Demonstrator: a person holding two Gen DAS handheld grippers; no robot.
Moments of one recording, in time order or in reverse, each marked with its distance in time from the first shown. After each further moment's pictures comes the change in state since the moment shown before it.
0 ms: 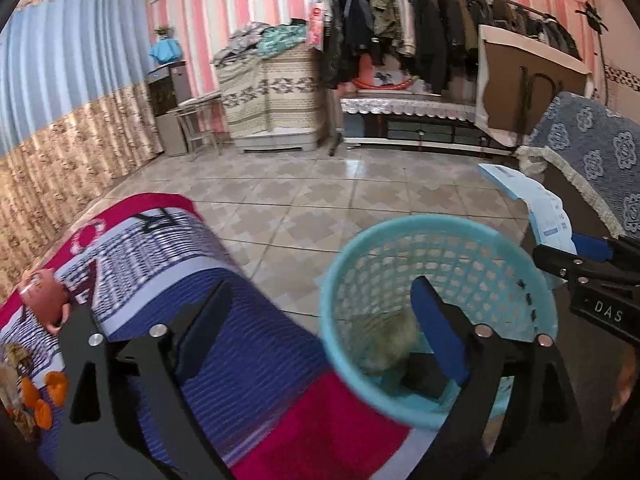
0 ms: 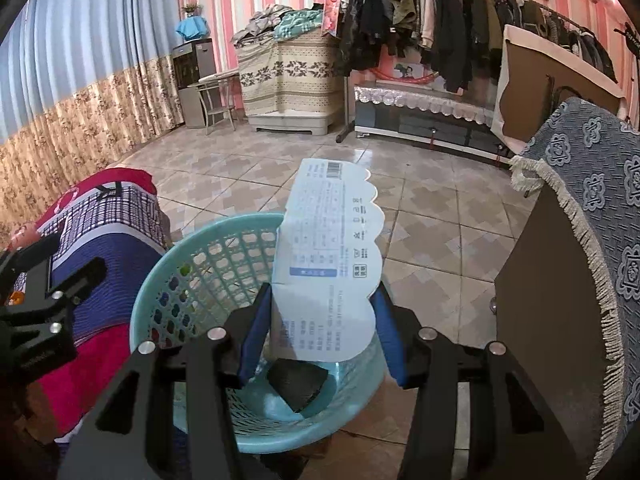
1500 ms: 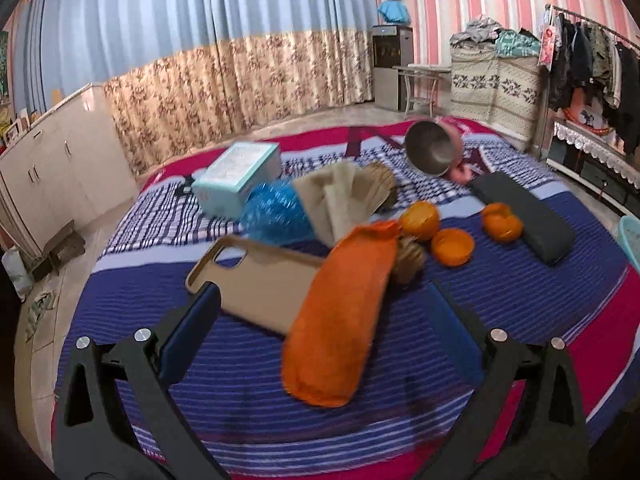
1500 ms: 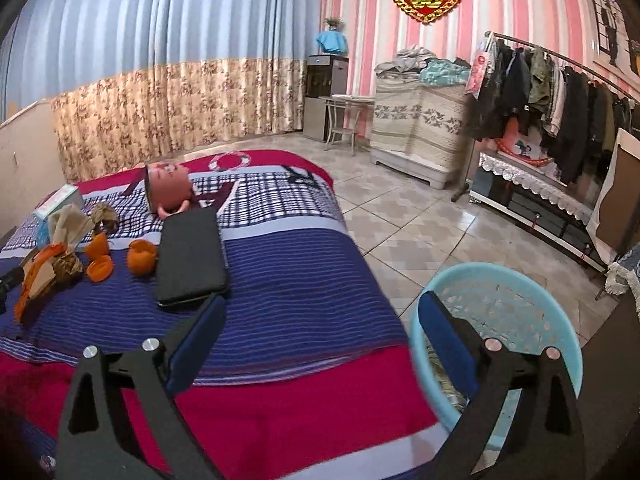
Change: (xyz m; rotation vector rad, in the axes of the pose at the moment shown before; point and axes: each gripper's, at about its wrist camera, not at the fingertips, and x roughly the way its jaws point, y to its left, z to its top) left arm -0.182 0.314 -0.193 -0.421 0.111 0.567; right arm -0.059 0.232 -0.052 -0.341 -0.137 0.268
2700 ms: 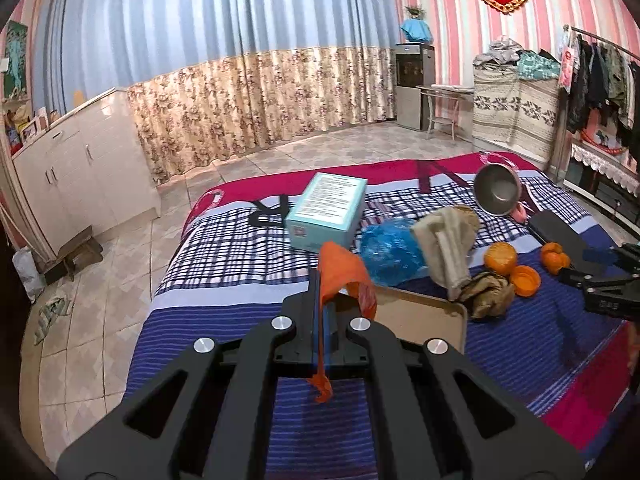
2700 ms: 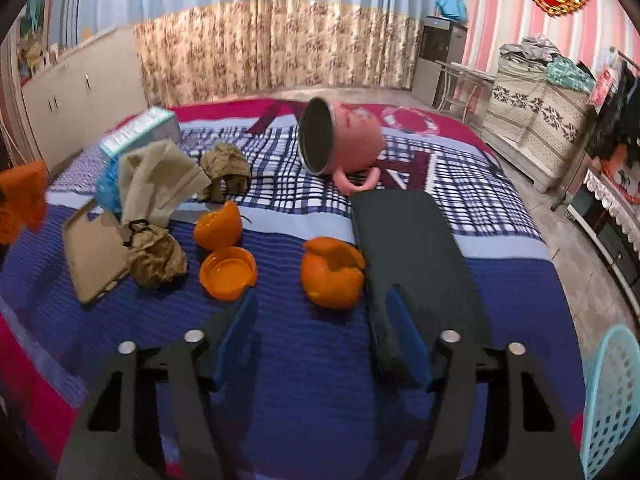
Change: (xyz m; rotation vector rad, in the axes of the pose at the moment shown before) left arm -0.013 0.099 0.026 -0.044 -0.069 0.049; right arm 0.088 0.183 0.027 -0.237 0.203 0.285
